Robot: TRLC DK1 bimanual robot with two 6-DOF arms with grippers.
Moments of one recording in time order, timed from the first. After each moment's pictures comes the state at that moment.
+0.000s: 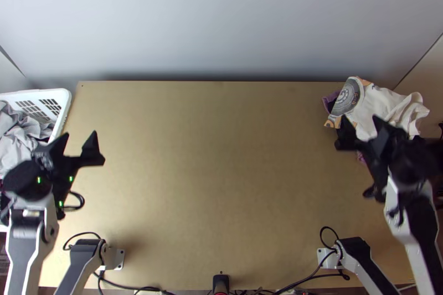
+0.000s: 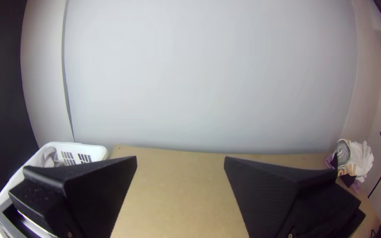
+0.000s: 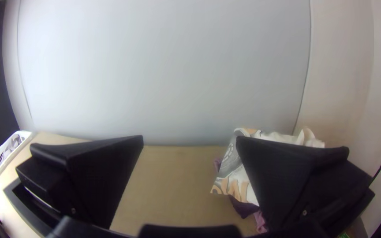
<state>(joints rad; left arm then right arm) 0.04 0.57 0.76 -0.34 -0.03 -0.07 0.12 0.75 0.87 -0.28 0.11 0.05</state>
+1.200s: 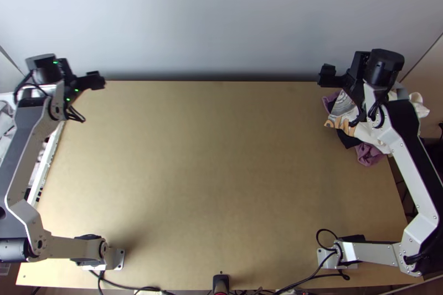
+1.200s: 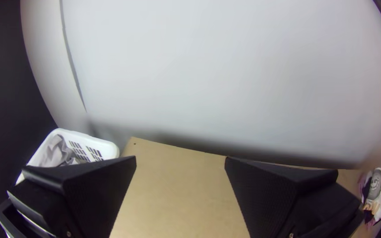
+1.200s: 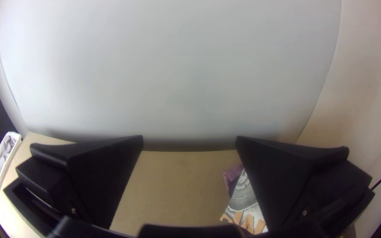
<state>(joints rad) 0.13 1.48 1.48 -0.45 -0.12 -0.10 0.14 1.42 1.48 -0.42 0.14 0.07</state>
